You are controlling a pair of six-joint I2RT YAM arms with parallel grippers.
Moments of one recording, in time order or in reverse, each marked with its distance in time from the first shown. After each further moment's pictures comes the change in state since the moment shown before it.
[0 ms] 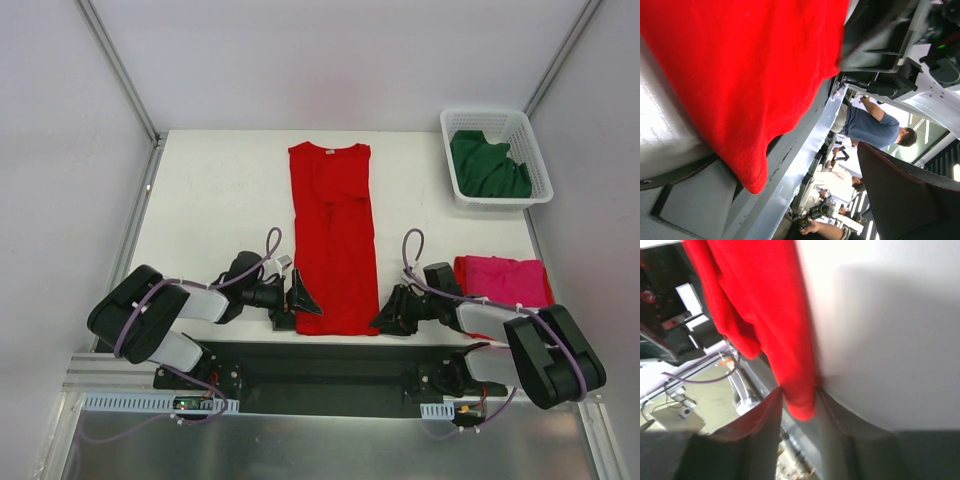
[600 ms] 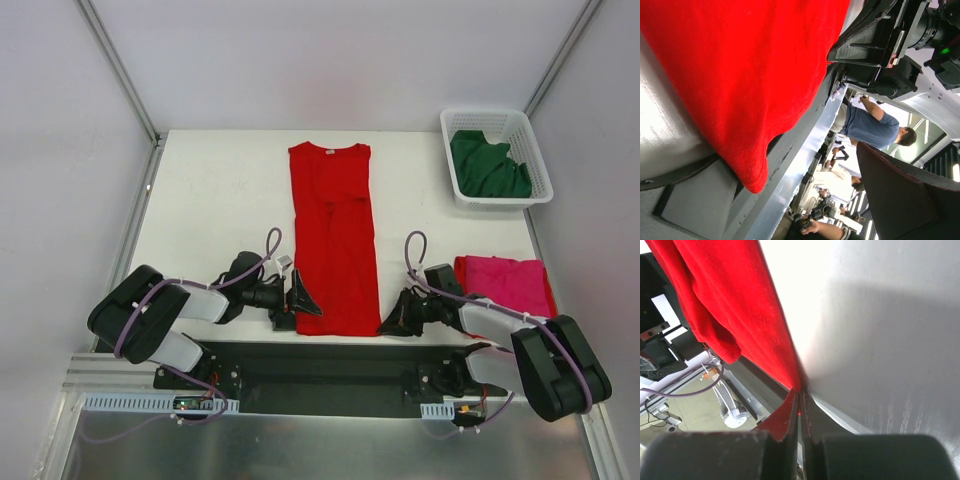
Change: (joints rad) left arm 0.000 0.000 -0.001 0.000 0.002 -0.004; right arm 0.000 -0.063 0.020 -0.205 0.129 -0.055
